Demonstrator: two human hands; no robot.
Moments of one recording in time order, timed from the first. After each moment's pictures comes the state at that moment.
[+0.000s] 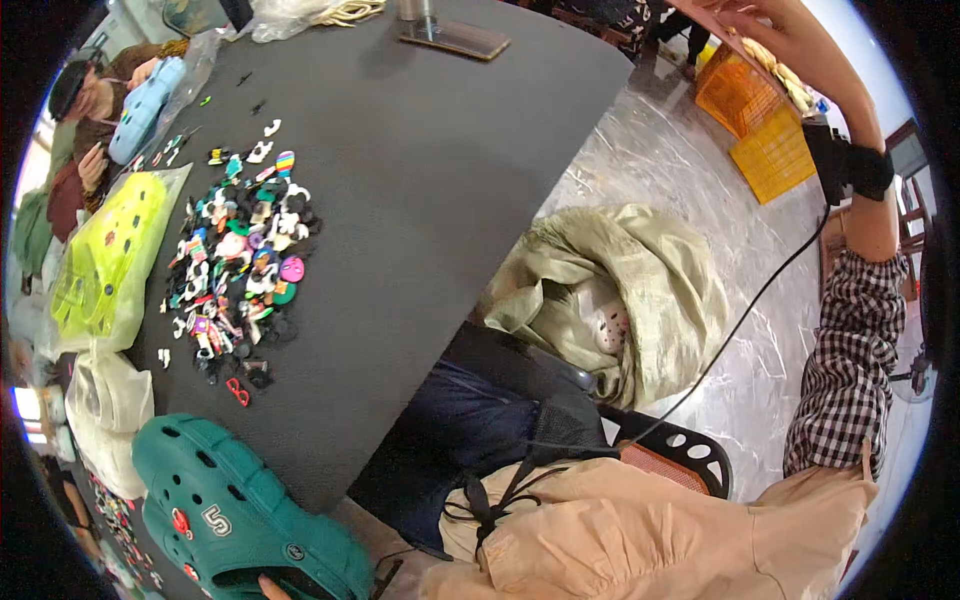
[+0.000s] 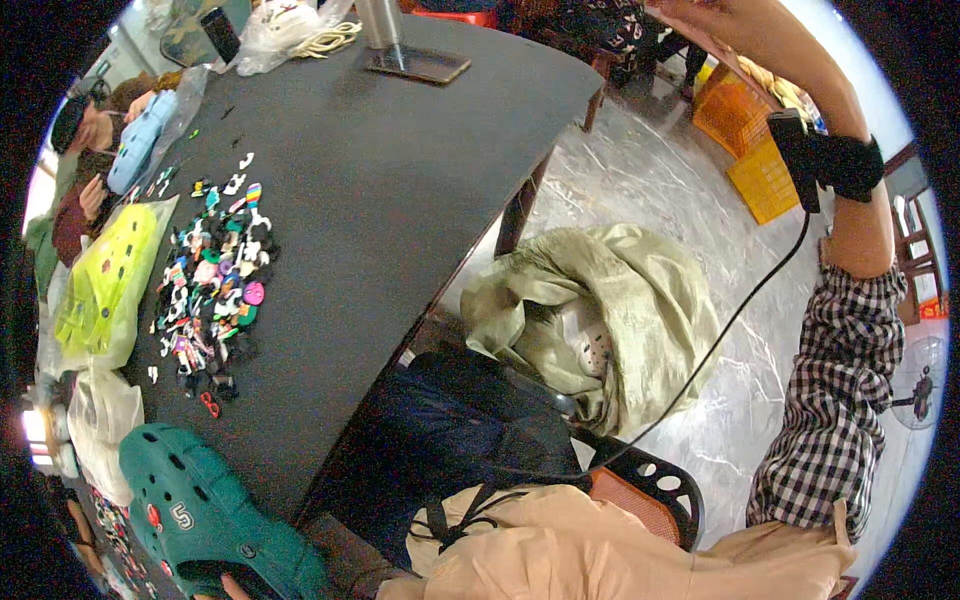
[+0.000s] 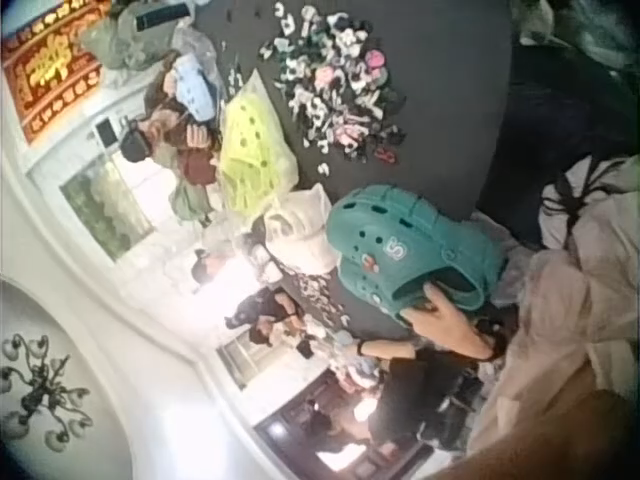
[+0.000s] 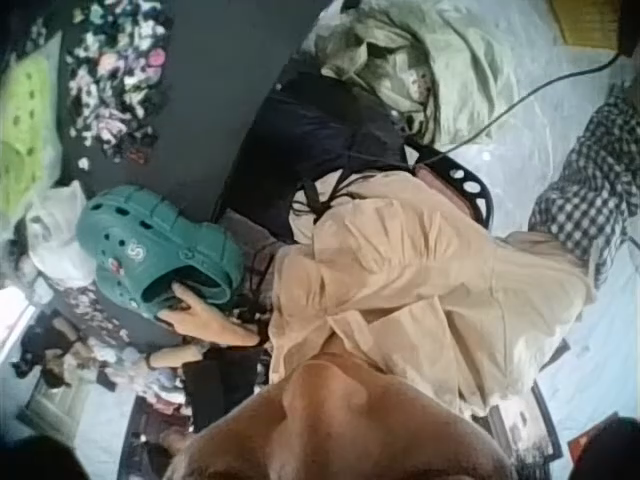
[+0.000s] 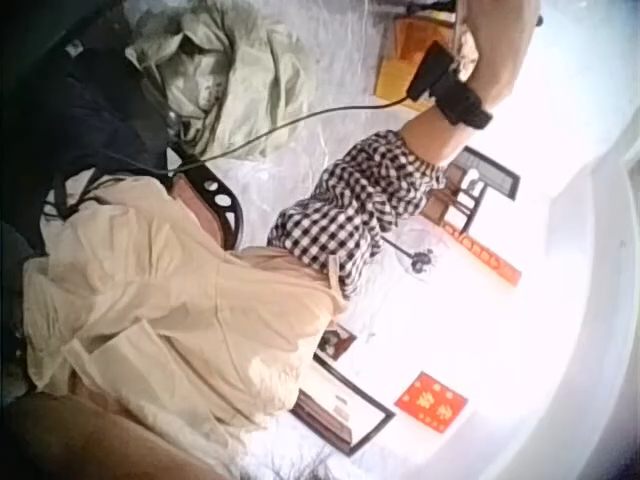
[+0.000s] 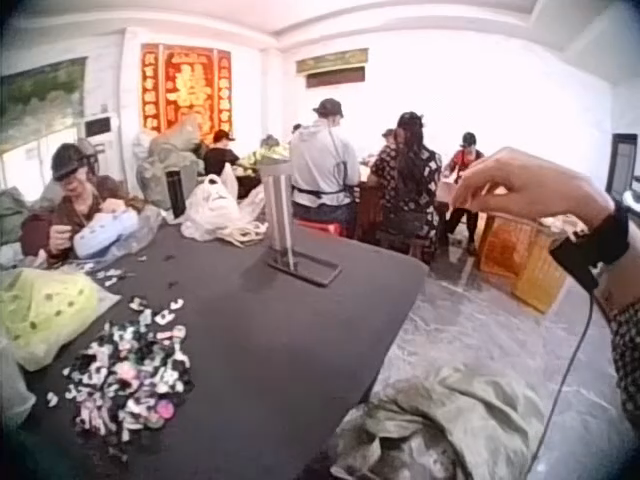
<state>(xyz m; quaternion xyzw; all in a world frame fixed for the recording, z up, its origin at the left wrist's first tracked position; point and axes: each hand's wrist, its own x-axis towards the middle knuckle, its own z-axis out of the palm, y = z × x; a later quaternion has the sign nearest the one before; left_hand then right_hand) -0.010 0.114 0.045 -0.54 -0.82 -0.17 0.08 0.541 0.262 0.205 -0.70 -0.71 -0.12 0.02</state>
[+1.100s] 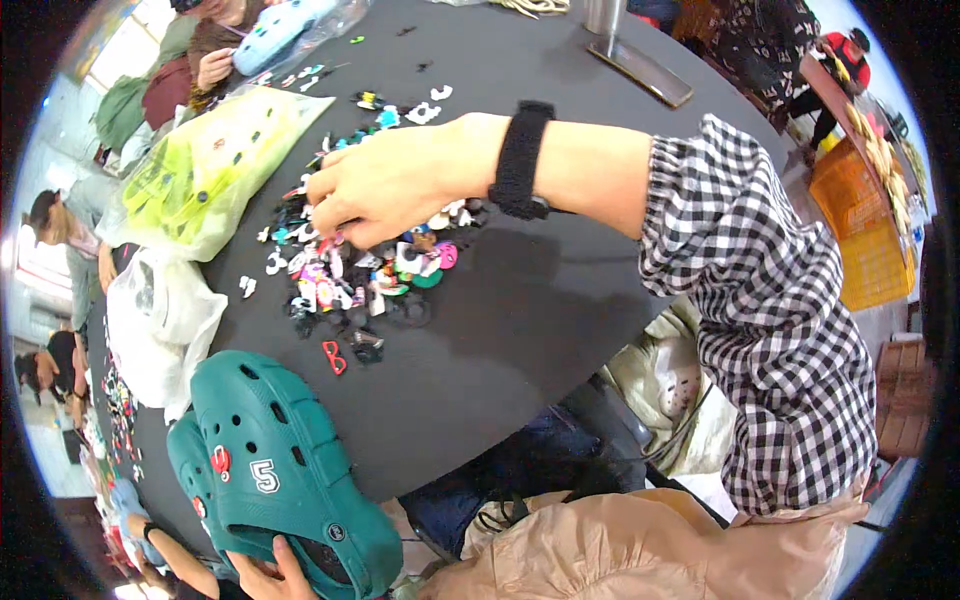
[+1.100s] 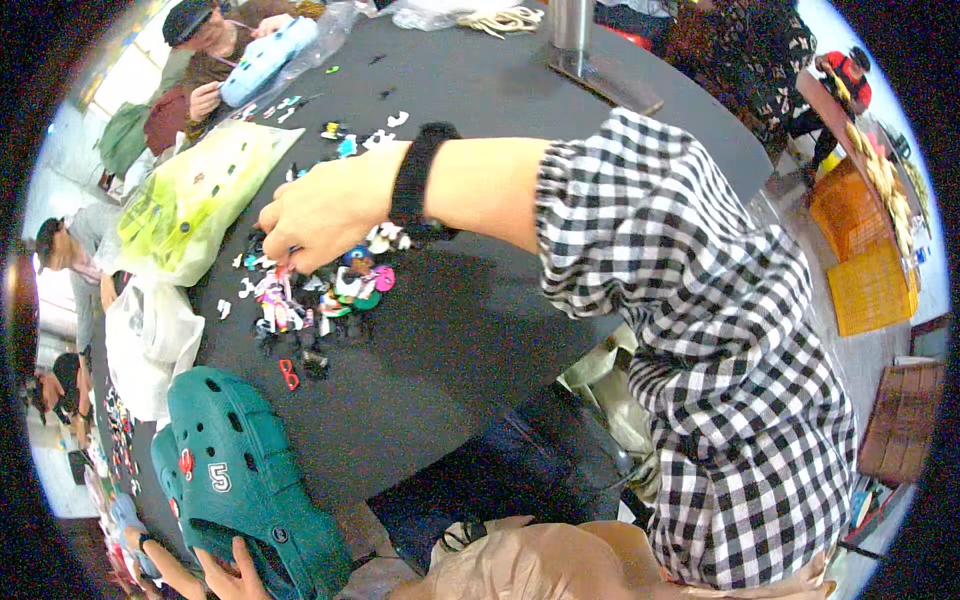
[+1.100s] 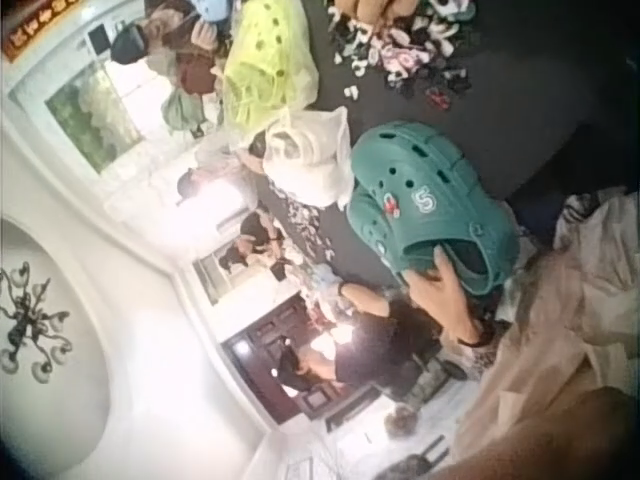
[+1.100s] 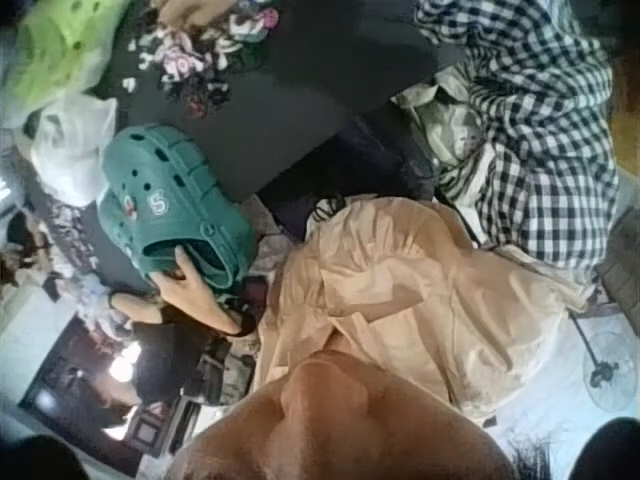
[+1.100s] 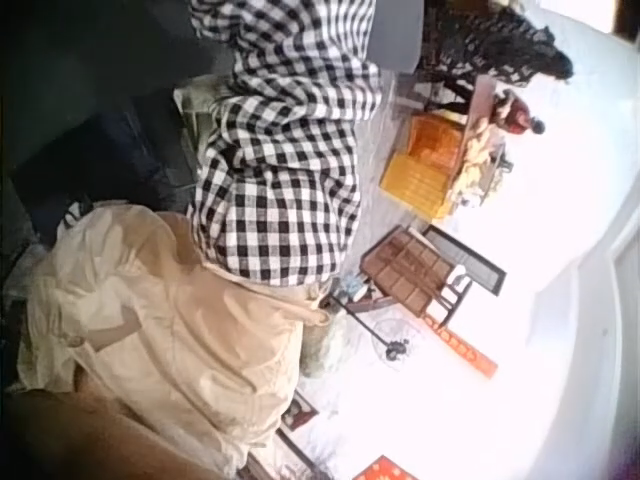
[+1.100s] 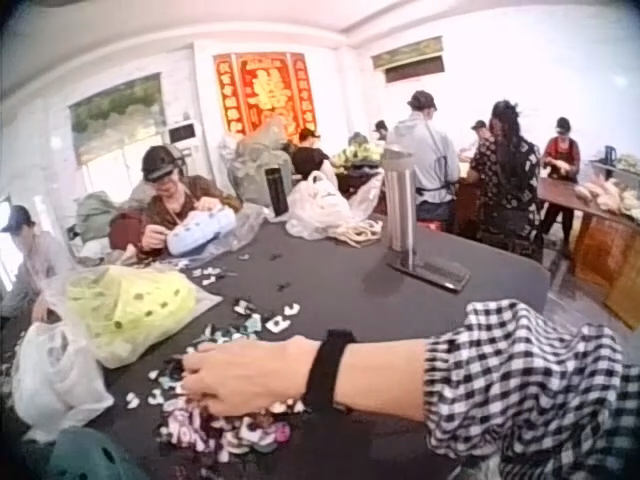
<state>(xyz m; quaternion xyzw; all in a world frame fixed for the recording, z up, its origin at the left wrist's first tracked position) -0.012 0.123 0.061 -0.48 -0.86 -0.17 0.02 0.226 0.496 0.018 -0.04 -0.99 0.01 0.17</state>
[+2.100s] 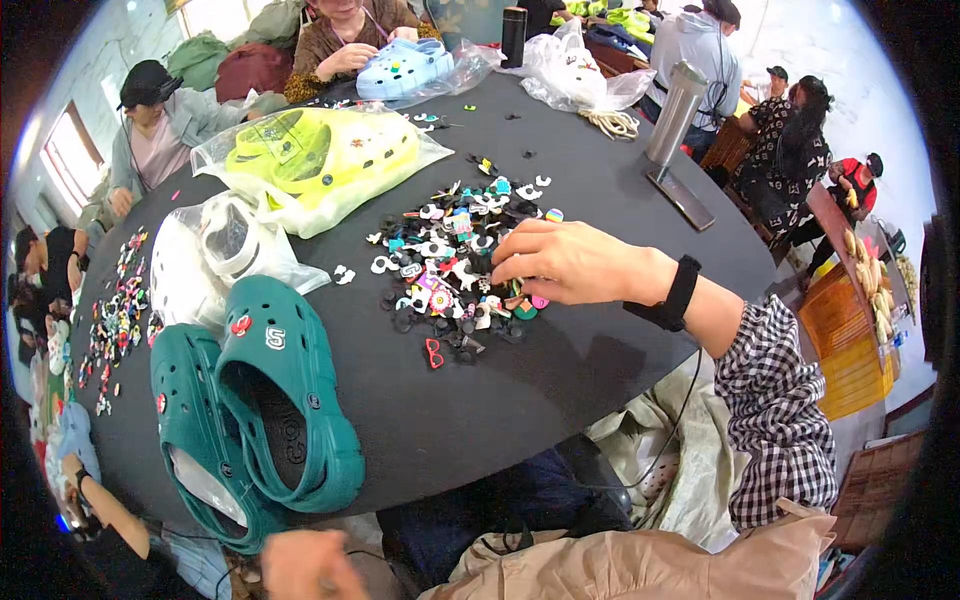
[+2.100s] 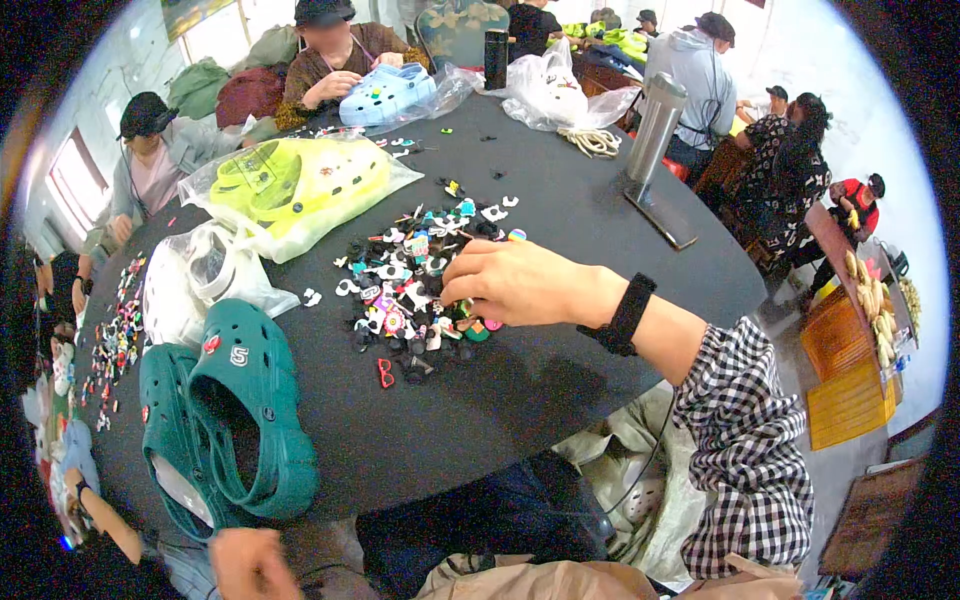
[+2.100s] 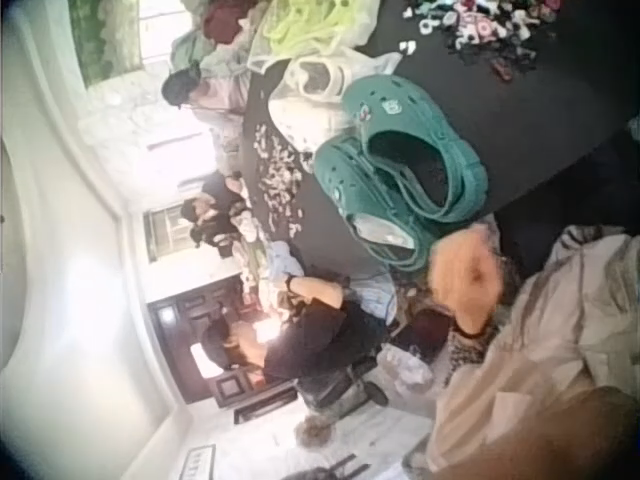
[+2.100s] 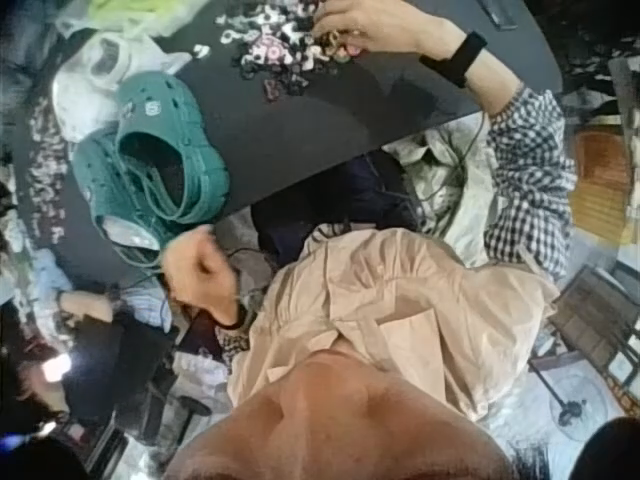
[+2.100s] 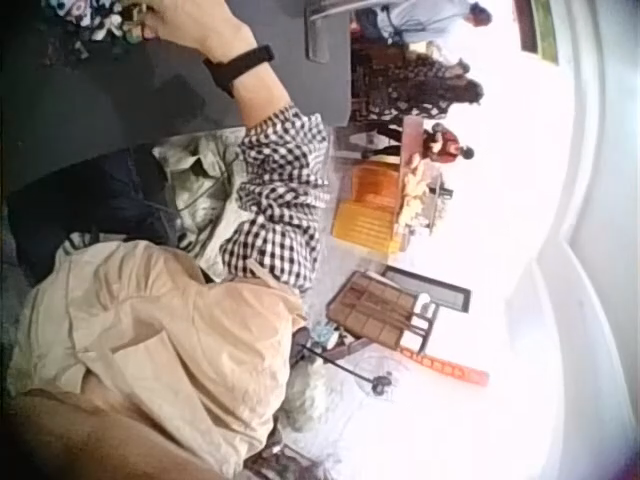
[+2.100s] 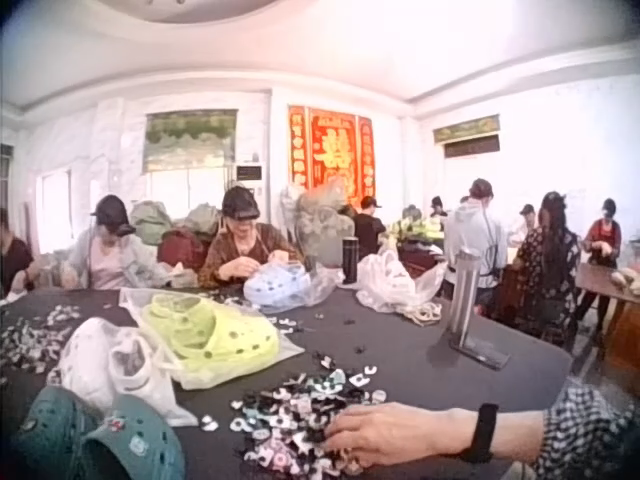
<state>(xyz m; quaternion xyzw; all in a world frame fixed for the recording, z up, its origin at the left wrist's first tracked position) -0.025 0.122 0.047 -0.68 -0.60 -0.41 0.10 0.257 0.436 0.043 -0.13 -0.99 0.04 0.10</state>
